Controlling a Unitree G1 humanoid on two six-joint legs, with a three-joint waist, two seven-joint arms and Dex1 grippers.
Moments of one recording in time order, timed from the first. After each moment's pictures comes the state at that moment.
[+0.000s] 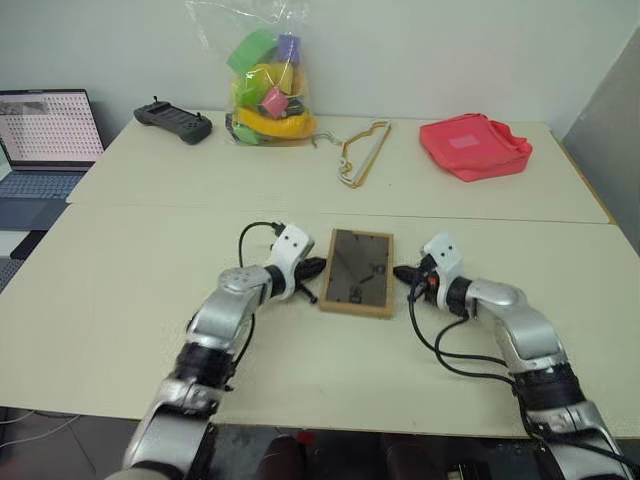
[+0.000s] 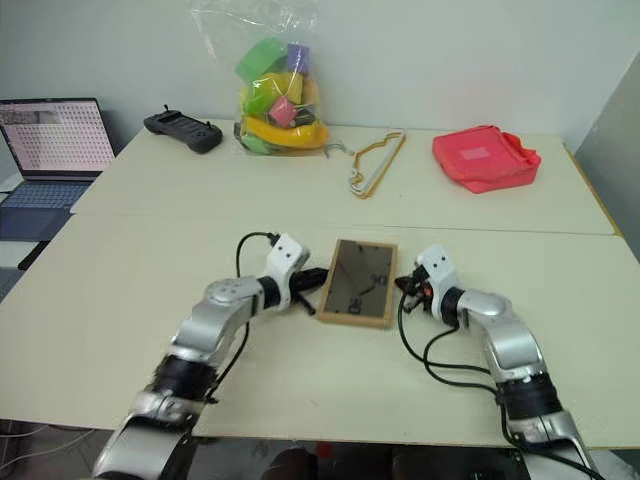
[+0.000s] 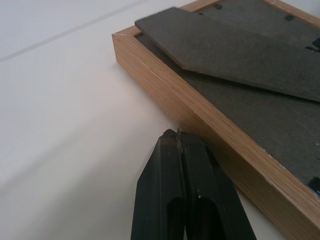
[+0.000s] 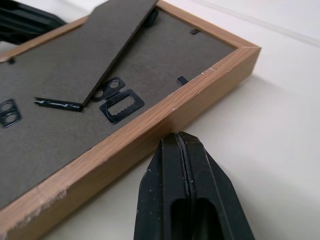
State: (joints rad) left arm -0.51 0.38 -0.15 0.09 -0.12 0.57 -0.71; right arm -0.40 -0.42 0.10 -0.05 0.24 0.61 0.70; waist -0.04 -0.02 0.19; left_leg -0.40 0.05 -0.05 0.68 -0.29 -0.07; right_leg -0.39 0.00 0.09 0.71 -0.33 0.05
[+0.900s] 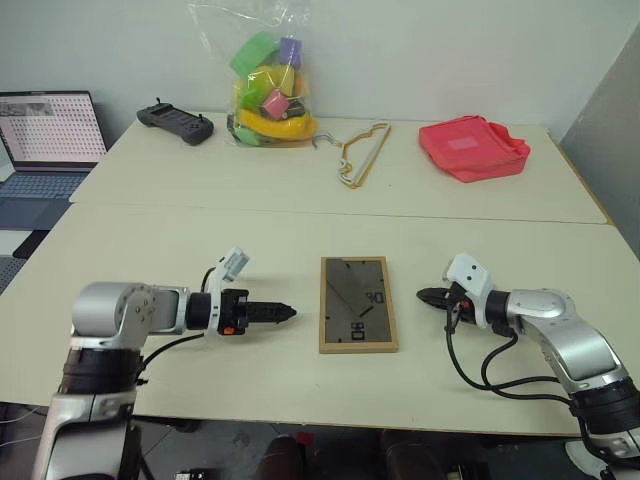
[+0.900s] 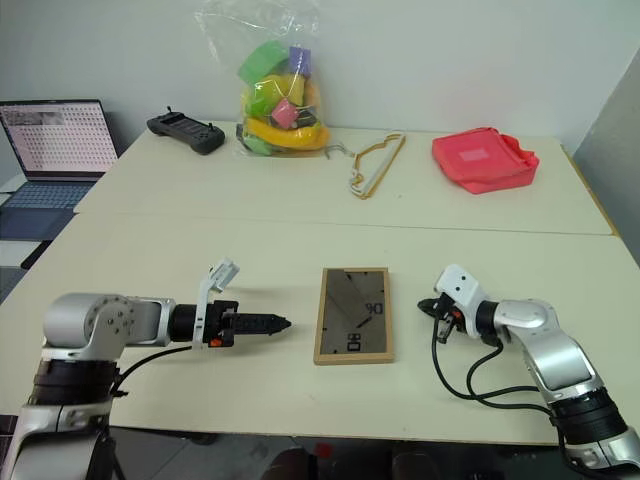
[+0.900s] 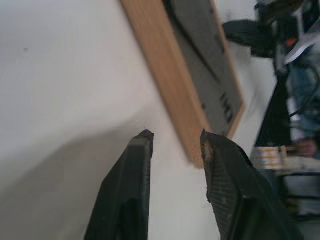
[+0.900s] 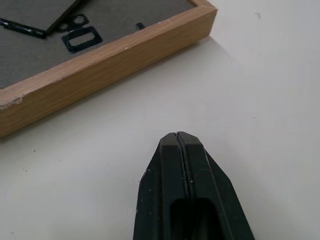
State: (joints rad) left arm -0.57 0.66 0.12 0.09 -0.69 1.57 -0.98; right arm -0.33 -0.69 0.16 -0.09 0.18 0.45 0.87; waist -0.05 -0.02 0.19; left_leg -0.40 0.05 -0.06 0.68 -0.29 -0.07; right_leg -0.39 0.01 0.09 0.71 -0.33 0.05
